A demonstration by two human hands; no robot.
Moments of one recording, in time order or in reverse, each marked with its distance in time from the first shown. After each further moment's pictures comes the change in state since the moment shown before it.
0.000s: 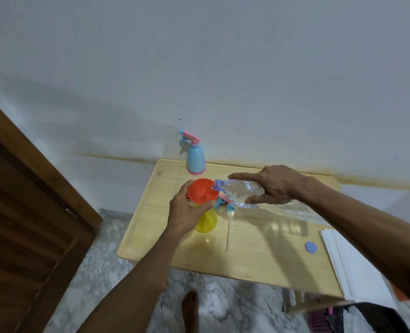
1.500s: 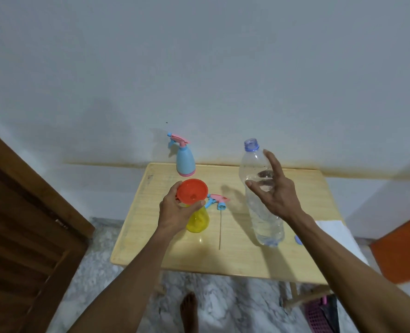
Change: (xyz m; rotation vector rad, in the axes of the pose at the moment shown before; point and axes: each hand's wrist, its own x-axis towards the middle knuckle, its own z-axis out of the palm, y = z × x) left_hand 0.000 0.002 0.000 0.034 0.021 -0.022; right_hand -0.048 -0.035 0.052 0.927 0.768 0.532
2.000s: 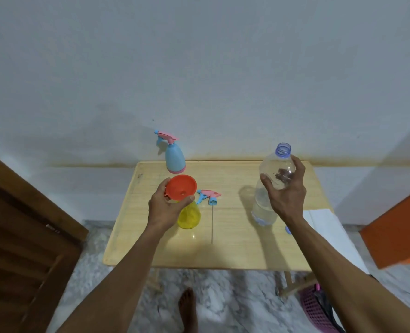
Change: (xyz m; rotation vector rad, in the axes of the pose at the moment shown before) left_hand -0.001 0.003 0.003 -0.020 0.013 0.019; right_hand -0.023 0.034 -0.011 0.165 0.425 0.221
